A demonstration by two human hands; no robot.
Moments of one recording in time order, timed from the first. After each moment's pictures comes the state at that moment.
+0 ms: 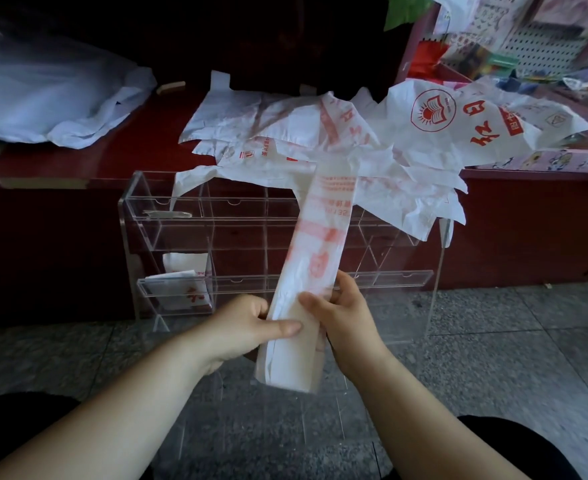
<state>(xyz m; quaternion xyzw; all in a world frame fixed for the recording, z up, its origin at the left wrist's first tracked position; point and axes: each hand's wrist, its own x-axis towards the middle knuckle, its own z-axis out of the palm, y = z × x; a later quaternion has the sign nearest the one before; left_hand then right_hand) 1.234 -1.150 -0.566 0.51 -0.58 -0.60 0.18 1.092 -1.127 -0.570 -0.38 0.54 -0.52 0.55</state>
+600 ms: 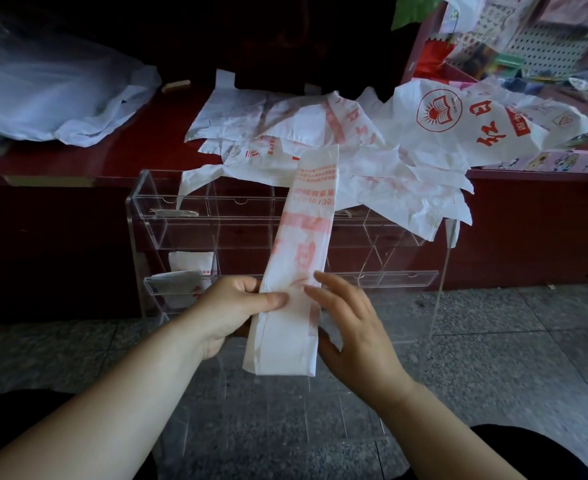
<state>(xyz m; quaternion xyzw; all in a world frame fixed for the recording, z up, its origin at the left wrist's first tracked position) 1.241 -1.160 -0.559 0.53 -0.48 -0.62 0.31 1.074 -1.115 -0.596 -0.79 0.49 -0.36 0.01</state>
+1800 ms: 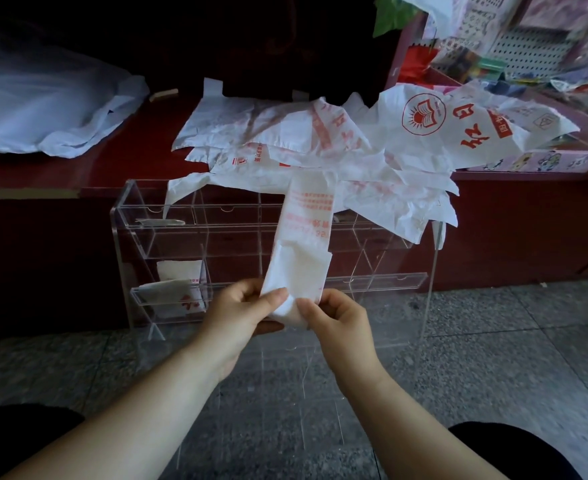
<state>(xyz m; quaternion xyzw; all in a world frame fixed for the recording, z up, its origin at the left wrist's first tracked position) 1.216 -1.148 -0.563 0.48 -0.43 -0.62 0.43 1.096 -1.119 -0.574 -0.42 0.58 -0.52 0.46</state>
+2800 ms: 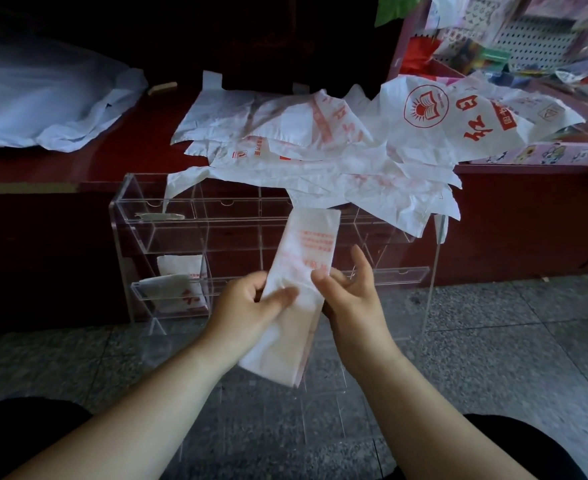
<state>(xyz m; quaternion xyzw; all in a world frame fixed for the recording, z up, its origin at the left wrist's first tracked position) 1.214 -1.146 -0.560 0.50 -0.56 -0.52 0.40 1.085 -1.127 -0.565 -0.33 0.47 -0.60 0.56</state>
